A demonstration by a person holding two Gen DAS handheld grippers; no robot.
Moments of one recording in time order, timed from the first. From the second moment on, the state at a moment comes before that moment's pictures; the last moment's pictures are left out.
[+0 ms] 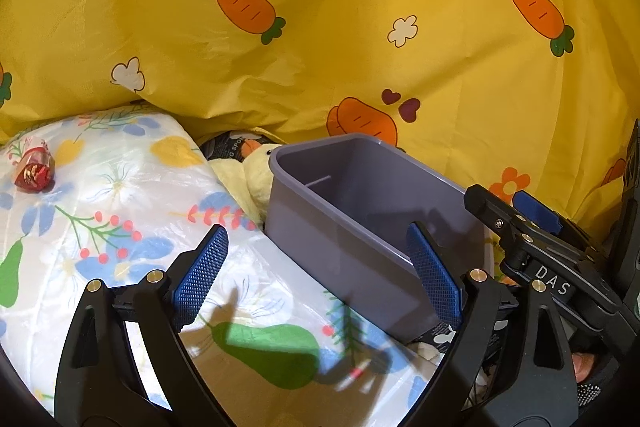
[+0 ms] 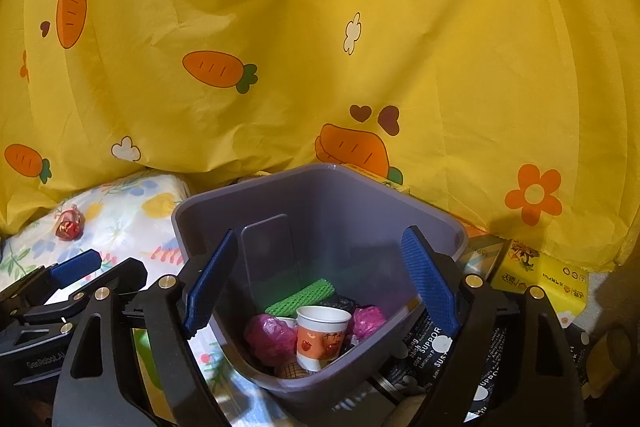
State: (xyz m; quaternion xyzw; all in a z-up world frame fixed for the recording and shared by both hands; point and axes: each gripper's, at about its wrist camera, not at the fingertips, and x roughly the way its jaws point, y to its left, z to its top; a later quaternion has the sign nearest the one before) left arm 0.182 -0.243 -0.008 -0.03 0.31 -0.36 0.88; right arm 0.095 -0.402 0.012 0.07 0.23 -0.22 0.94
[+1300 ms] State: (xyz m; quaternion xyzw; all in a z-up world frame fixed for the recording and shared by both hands) left arm 0.244 -0.063 -0.040 0.01 0.35 -0.16 0.92; right arm 0.138 -0.271 -0.016 0.00 0.26 -0.11 0.96
